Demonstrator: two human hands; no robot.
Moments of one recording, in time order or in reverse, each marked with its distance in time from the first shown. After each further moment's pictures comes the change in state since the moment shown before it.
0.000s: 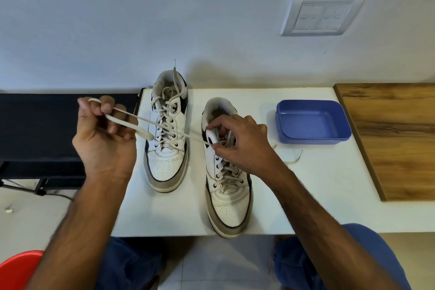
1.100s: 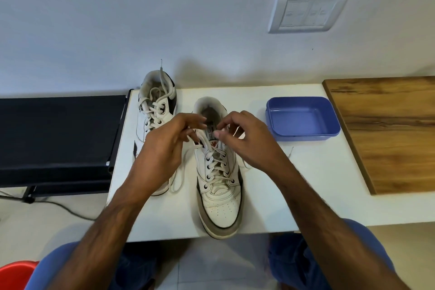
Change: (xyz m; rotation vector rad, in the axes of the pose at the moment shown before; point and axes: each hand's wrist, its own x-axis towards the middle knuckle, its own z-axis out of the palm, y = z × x) left_hand -0.022 -0.057 0.023 1.394 -0.649 0.266; right_hand -0.006 0.022 -0.017 0.228 0.056 0.065
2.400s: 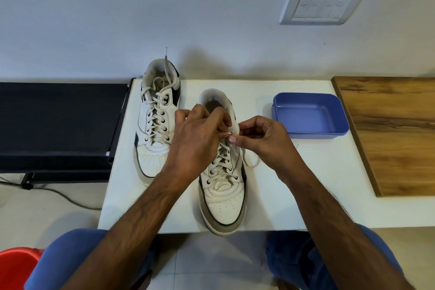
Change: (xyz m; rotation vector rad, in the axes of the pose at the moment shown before) left_hand 0.018 0.005 0.054 0.393 0.099 0.050; right_hand -0.010 0.026 -0.003 0.480 0.020 0.248
